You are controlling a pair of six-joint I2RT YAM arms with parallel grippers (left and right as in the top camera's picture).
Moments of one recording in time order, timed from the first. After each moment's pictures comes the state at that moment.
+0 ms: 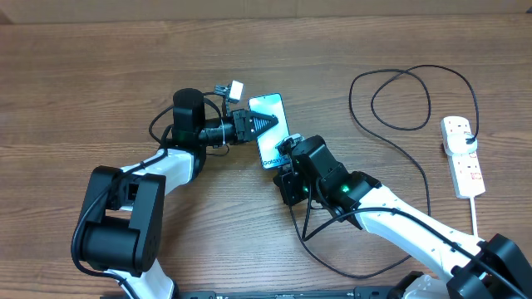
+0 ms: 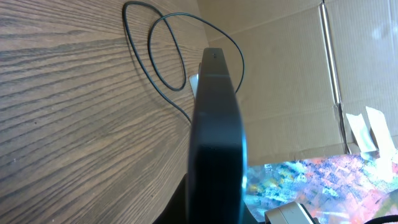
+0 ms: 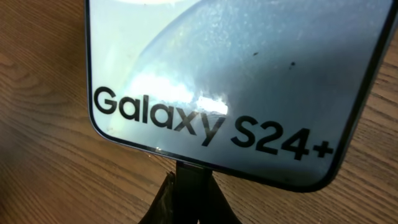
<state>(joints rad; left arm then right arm) -0.21 1.85 0.85 0.59 1.08 -0.85 0.69 1.47 0.79 -0.24 -0.18 0.34</state>
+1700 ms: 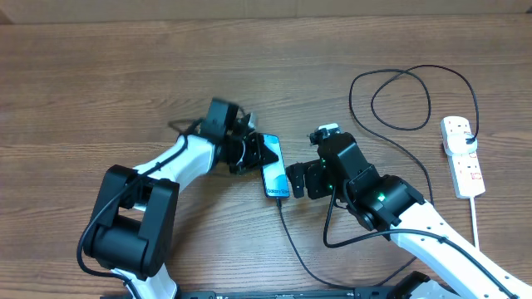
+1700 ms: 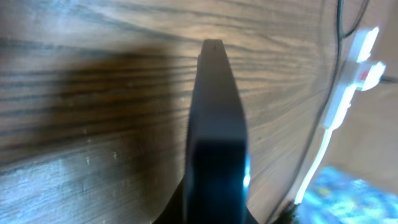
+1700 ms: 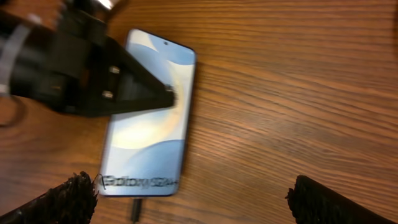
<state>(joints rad) -0.34 1.86 1.06 -0.38 0.66 -0.60 0.63 1.23 0.85 -0.53 0.03 0.40</state>
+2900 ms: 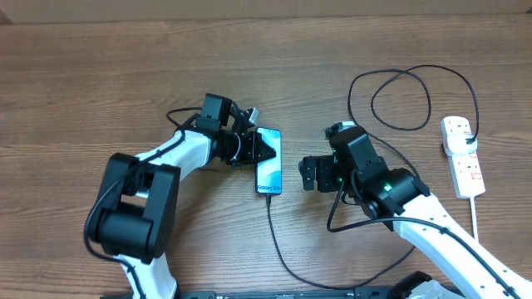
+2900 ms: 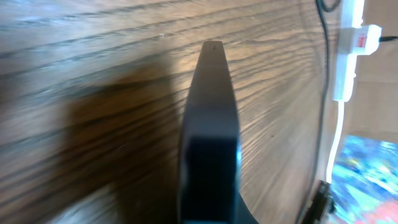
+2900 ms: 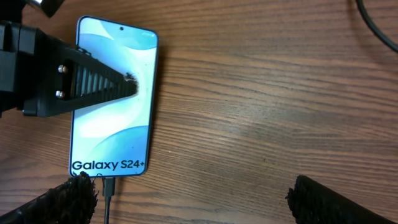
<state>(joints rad) -0.29 1.96 1.05 -0.25 0.79 -0.35 0.54 1.26 0.85 -0.58 0.01 0.44</state>
